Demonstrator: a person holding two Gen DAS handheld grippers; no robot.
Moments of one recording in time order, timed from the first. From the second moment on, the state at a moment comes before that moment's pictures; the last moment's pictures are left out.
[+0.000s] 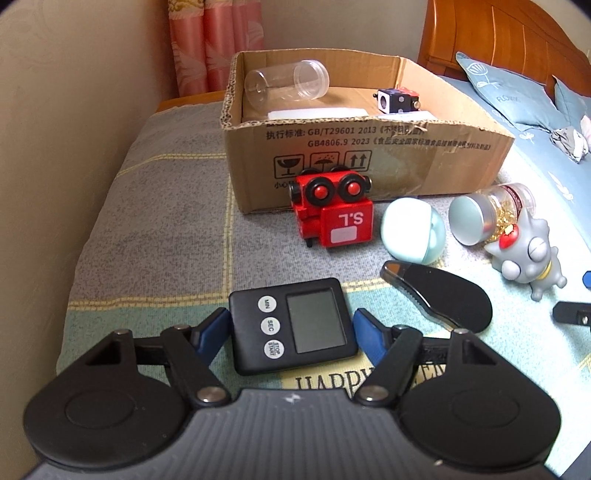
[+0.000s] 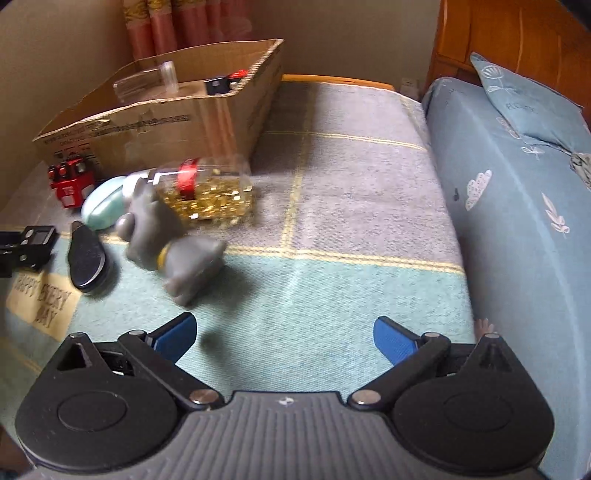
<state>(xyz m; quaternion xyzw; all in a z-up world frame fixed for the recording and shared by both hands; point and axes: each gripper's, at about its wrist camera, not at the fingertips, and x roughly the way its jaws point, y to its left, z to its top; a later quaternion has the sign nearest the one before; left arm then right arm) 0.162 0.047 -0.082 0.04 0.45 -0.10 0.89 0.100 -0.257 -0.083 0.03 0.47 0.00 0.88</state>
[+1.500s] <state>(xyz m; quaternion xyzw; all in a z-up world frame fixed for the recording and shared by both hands) 0.156 0.039 -0.084 0.06 0.45 -0.12 0.88 0.136 -0.200 -0.073 0.02 0.43 0.08 0.90</state>
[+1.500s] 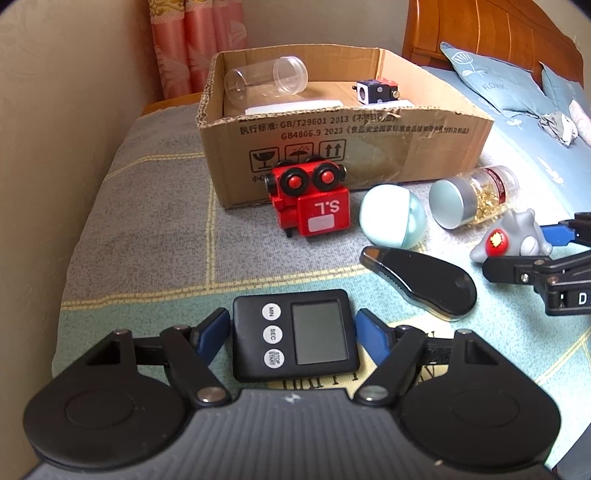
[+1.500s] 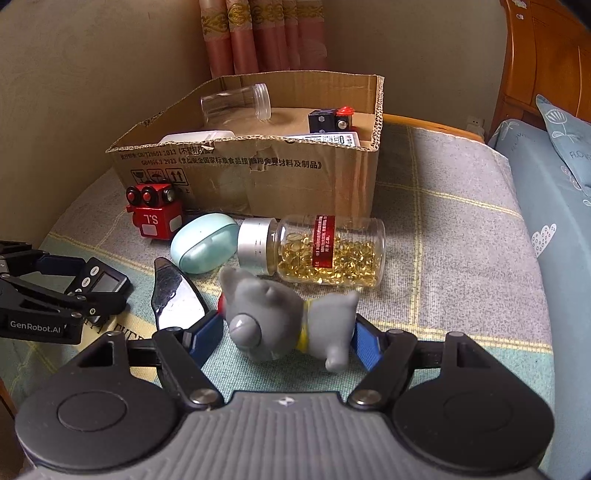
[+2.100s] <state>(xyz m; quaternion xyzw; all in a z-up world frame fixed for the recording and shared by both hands) 0.148 0.037 -0.072 0.09 0.46 -0.14 0.87 0.131 -0.200 -0.062 -0.02 0.42 0.08 0.90</state>
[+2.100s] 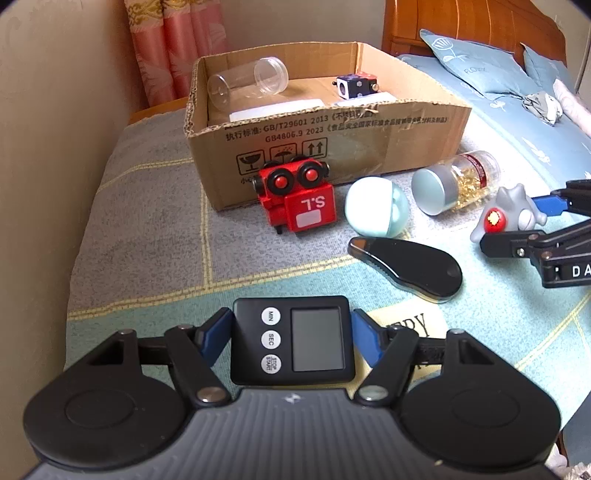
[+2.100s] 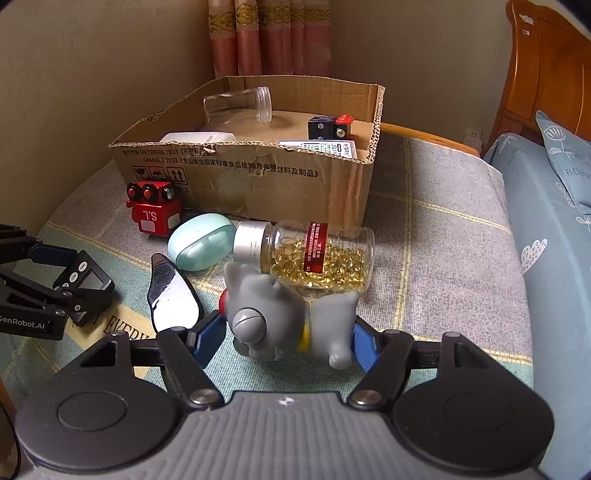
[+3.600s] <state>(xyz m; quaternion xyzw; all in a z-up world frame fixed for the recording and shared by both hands) 0.296 0.006 0.022 0.07 0.36 -0.11 0.92 0.196 -0.192 0.034 -0.11 0.35 0.15 0.92</state>
